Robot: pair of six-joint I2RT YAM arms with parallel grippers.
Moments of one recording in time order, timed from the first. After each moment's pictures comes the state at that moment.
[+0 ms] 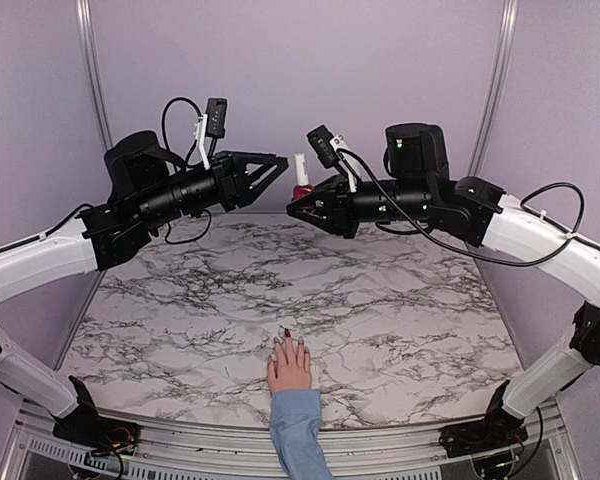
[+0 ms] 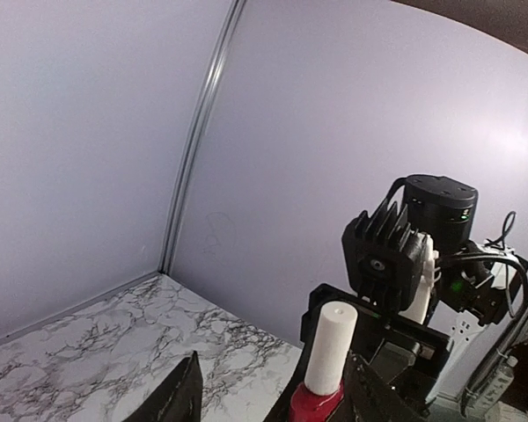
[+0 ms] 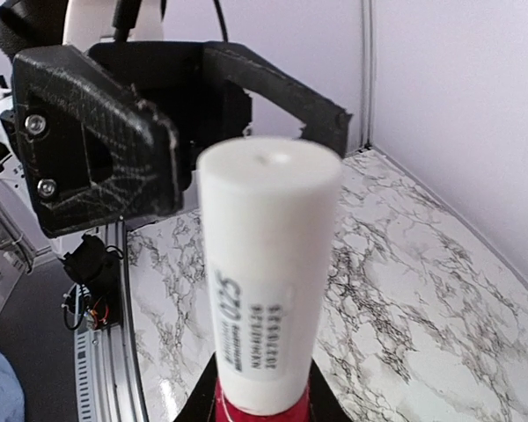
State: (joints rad) left arm -0.83 1.37 1.23 0.31 0.33 -0.37; right arm 0.88 1.47 1.50 -0.31 -0.42 0.04
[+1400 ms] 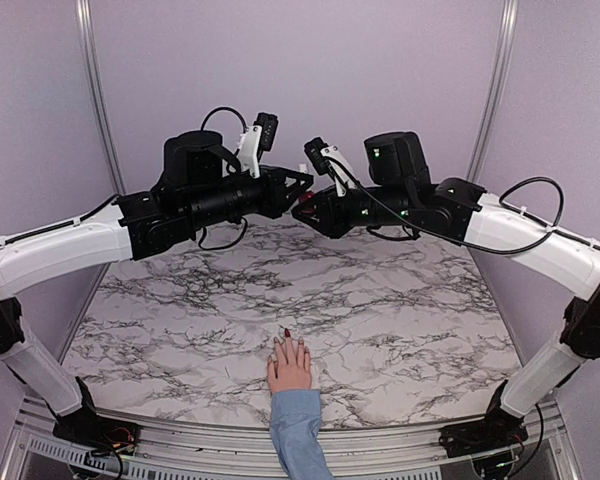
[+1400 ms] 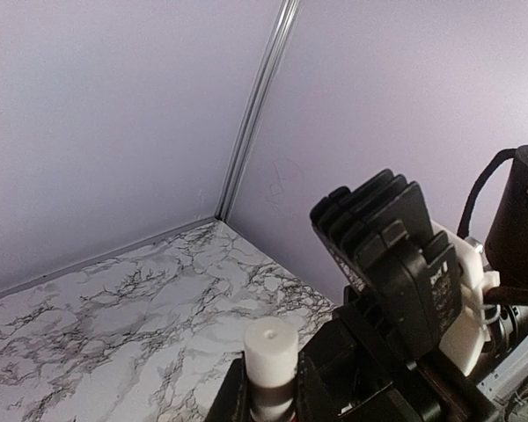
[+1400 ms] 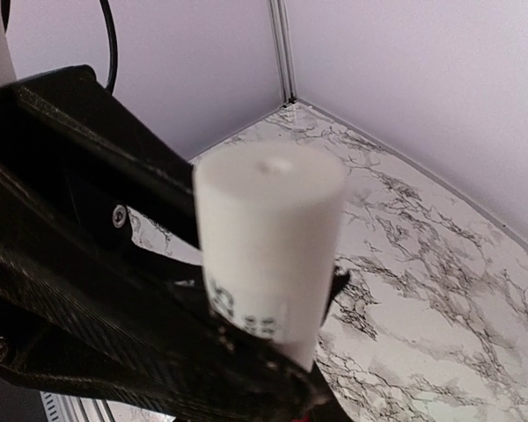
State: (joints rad) left arm -0.93 1.56 1.44 0.05 0.03 -0.33; right arm 0.88 1.55 1.52 -0.37 -0.16 0.12
